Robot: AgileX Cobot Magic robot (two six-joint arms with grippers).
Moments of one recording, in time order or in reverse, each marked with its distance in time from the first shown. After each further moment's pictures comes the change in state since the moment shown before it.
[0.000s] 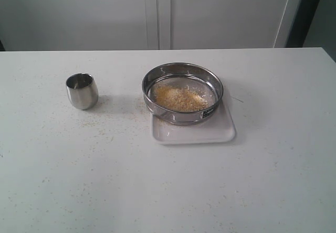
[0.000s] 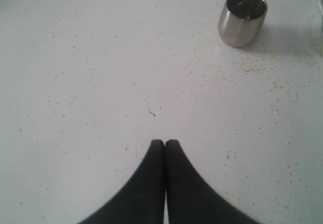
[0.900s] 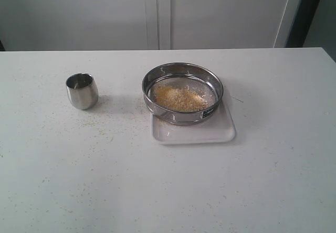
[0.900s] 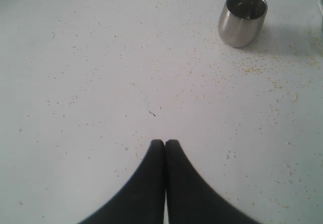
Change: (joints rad) left arm 0.000 0.000 0.000 0.000 0.000 0.000; right arm 0.000 0.000 0.000 0.000 -0.446 0.000
